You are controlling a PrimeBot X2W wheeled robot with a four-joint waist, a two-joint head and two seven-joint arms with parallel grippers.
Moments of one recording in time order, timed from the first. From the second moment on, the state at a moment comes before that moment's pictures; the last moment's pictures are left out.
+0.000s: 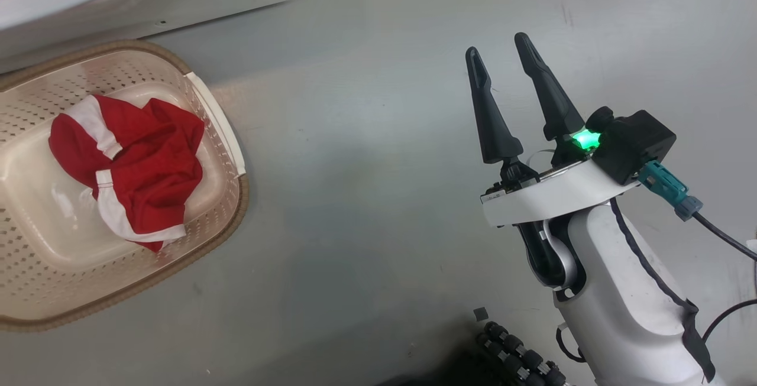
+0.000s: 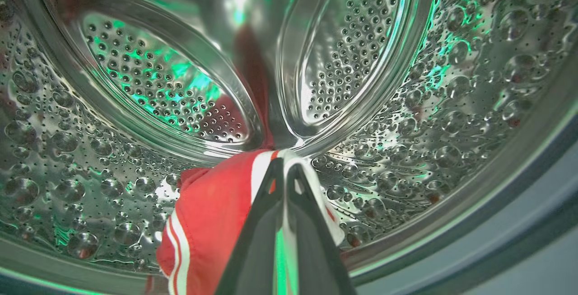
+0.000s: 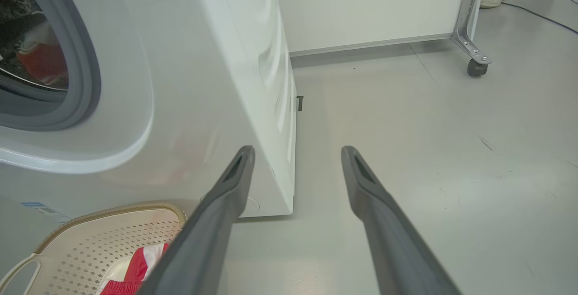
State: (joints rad) left arm -1.06 0.40 -0.05 0.32 -0.22 0.07 0.12; right arm -0.45 -0.05 0.42 0.10 0.49 0.08 -0.26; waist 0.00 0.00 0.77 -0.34
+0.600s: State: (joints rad) left arm -0.70 0.25 -0.04 0.21 -0.23 0.10 -0.12; right arm -0.41 -0.05 0.37 0.15 0.40 0.09 -0.26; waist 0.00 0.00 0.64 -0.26
